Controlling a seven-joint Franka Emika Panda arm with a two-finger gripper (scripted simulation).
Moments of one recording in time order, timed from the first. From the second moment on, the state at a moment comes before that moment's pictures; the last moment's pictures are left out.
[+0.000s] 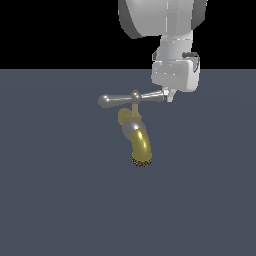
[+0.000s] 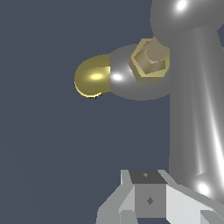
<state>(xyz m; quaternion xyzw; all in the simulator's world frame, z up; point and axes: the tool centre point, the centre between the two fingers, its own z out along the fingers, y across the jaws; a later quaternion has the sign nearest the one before) 0.030 -0.134 0.197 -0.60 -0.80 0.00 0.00</state>
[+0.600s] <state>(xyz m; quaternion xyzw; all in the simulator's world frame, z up) 0.065 -0.134 0.197 -0.61 -0.80 0.00 0.00</state>
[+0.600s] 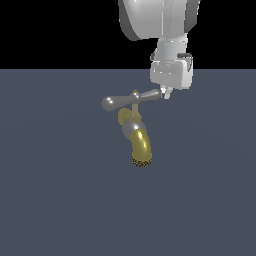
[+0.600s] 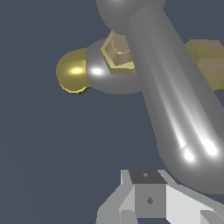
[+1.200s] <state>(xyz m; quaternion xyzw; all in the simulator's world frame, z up) 0.088 -0.133 0.197 -0.61 -0.79 0.01 0.00</state>
